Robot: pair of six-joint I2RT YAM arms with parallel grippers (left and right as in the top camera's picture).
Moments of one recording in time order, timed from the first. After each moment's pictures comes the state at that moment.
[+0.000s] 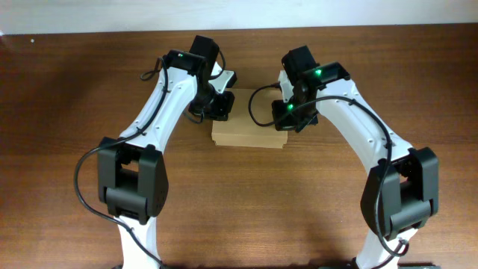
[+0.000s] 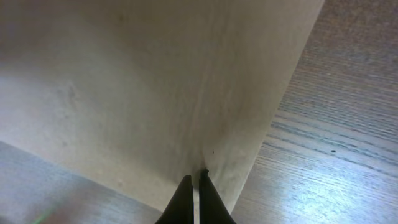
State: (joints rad) left arm -0.31 2.12 1.85 -1.18 0.32 0.01; right arm 0.34 1.95 1.63 -1.09 -0.23 0.20
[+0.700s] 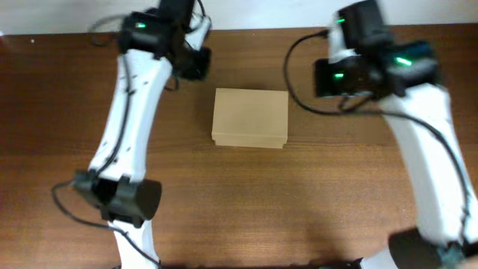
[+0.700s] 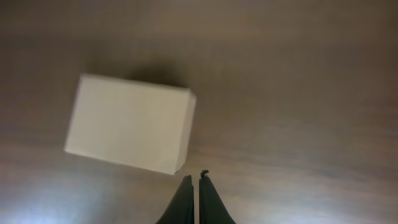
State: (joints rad) left arm -0.26 2.06 2.43 -1.47 0.01 0.01; right arm 0.26 1.68 2.06 -1.37 0.00 0.20
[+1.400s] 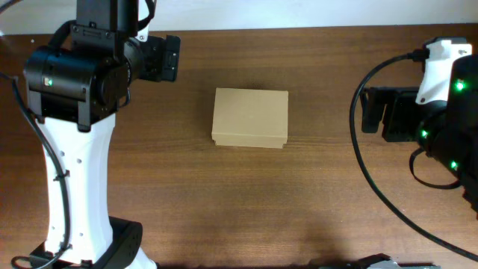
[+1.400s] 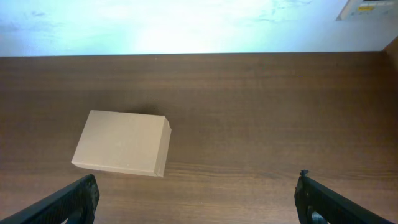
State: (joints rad) left arm -0.26 1.79 2.55 -1.53 -0.24 0.02; right arm 0.26 1.32 2.12 -1.47 0.15 0.18
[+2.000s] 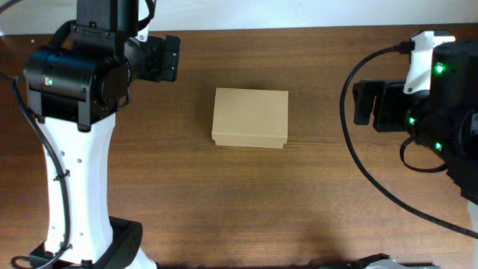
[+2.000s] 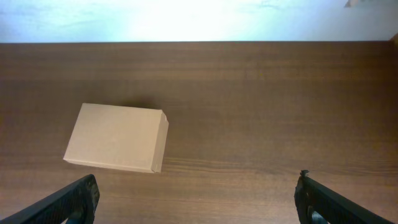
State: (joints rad) left arm -0.26 1.79 2.55 -1.53 -0.24 0.02; right arm 0.26 1.38 2.12 -1.47 0.15 0.18
